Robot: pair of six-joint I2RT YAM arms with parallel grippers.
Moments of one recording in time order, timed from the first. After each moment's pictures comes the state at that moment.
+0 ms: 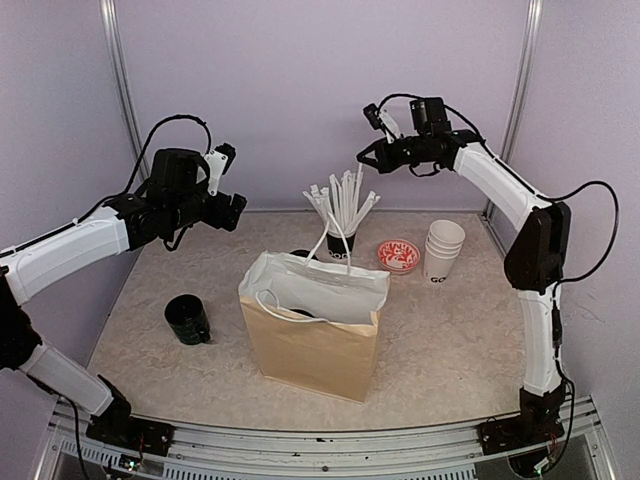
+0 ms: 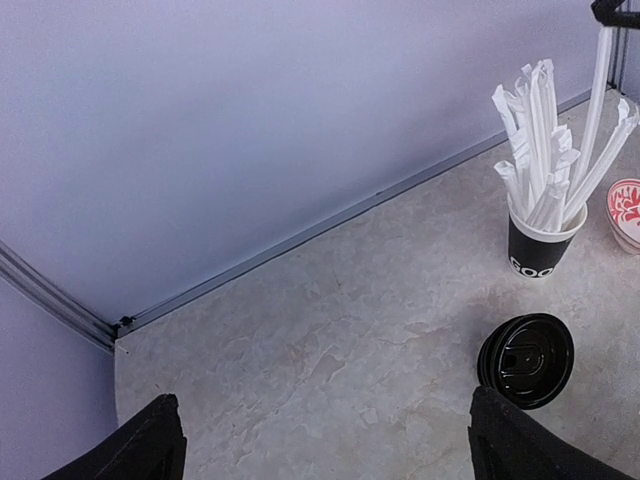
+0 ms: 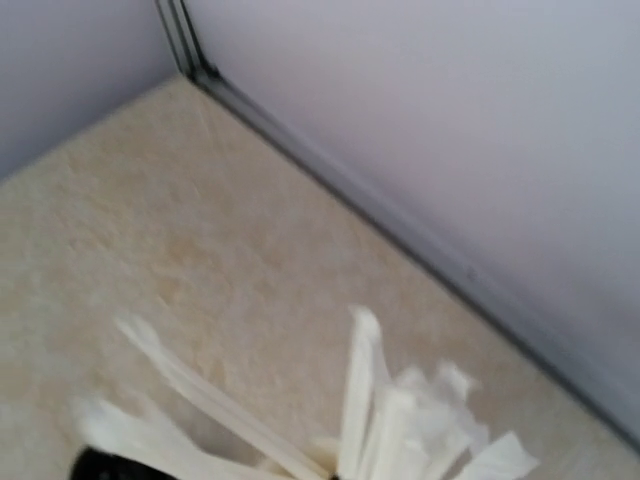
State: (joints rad) left arm -0.55 1.42 1.23 -0.21 -0.31 0.18; right arm 0.40 2.25 2.36 -0.58 -0.52 -0.15
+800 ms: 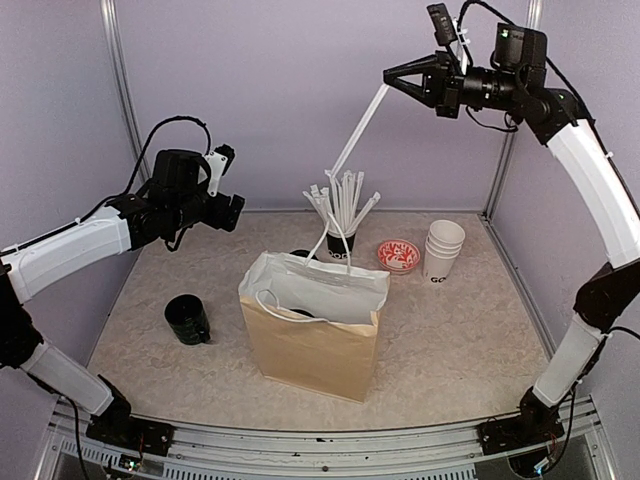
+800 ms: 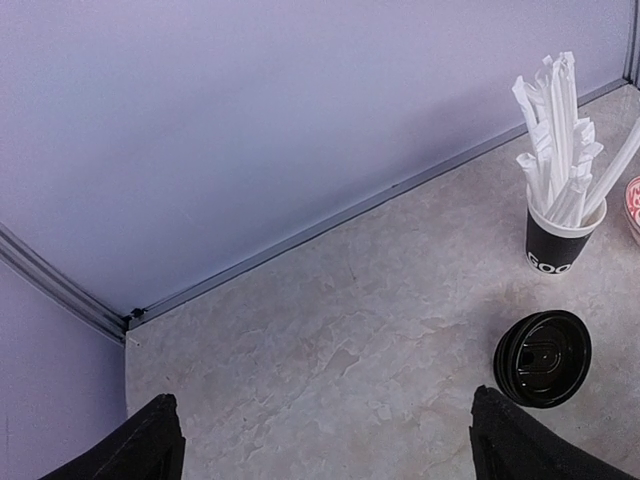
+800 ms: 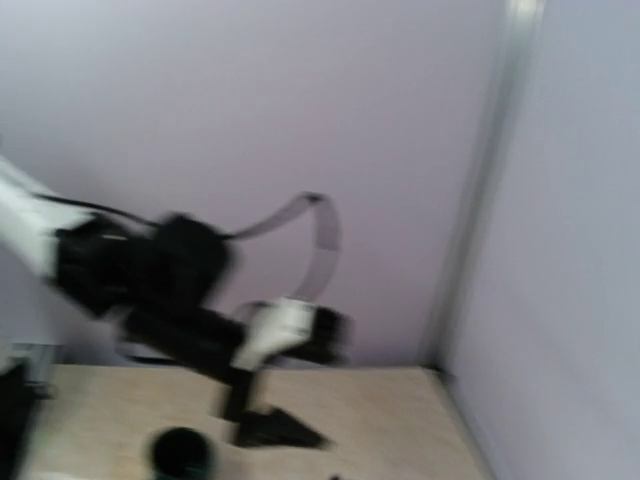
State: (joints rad) left arm -0.55 1.43 1.23 -0.21 -0.34 0.19; right arm 0.46 1.69 2.25 -0.55 -0.90 -0.19
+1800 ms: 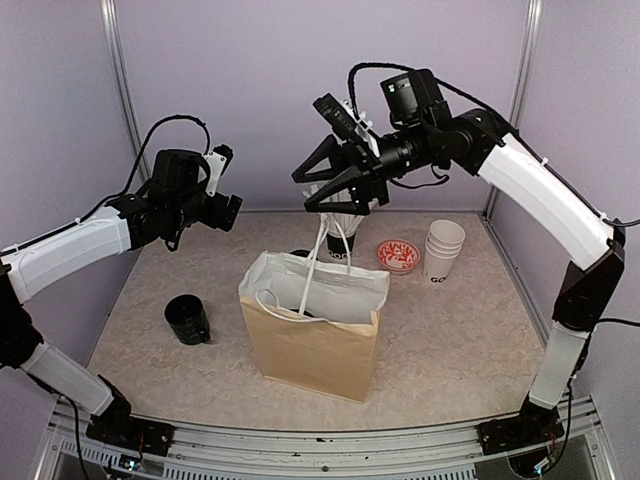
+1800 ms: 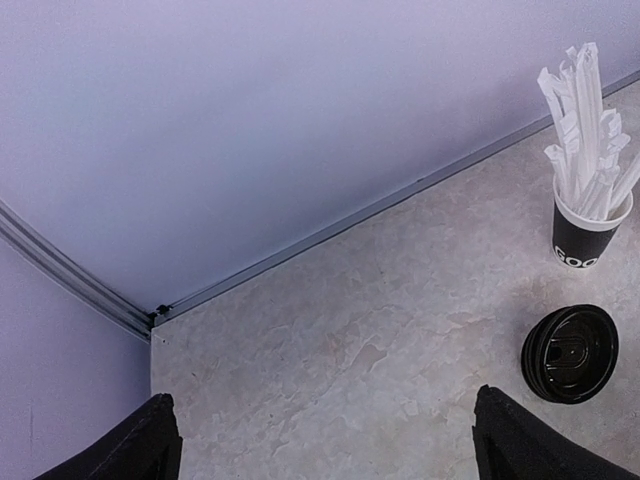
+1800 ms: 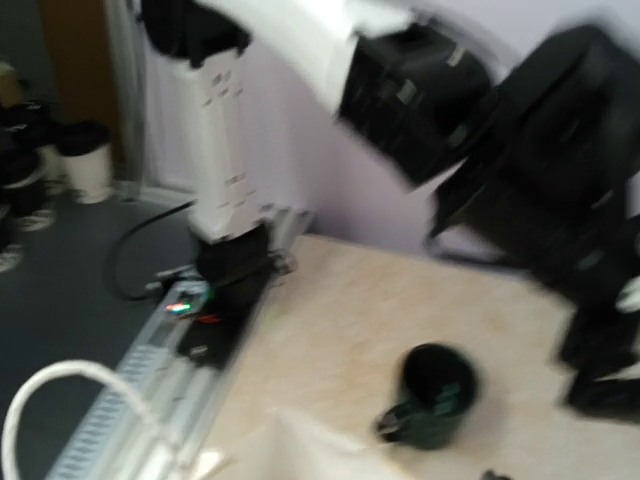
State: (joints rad) left arm -0.55 1.43 1.23 -0.21 -0.40 0.23; right arm 0.82 1.83 2.14 -0.82 -0.98 -0.50
